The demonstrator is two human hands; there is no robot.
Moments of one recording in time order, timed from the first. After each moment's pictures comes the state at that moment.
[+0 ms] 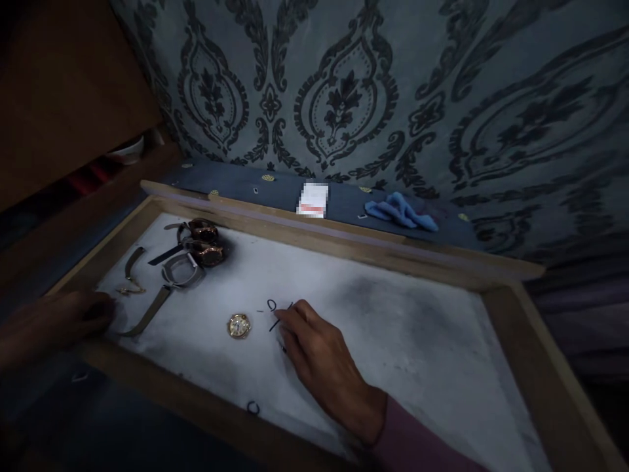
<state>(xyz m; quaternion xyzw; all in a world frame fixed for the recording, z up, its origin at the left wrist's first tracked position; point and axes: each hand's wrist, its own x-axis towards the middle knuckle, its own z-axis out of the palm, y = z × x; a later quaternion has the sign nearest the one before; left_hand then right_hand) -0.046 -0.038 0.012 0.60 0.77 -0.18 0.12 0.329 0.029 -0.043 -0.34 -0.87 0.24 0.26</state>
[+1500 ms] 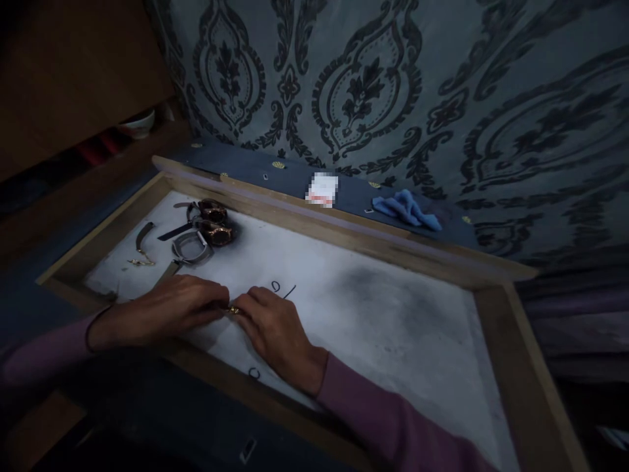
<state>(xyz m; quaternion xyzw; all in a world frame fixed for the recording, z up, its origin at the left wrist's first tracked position) 0.074 -0.010 0.009 0.82 0.51 -0.02 0.25 0.276 0.017 -0.034 -0.27 -0.88 0.32 0.22</state>
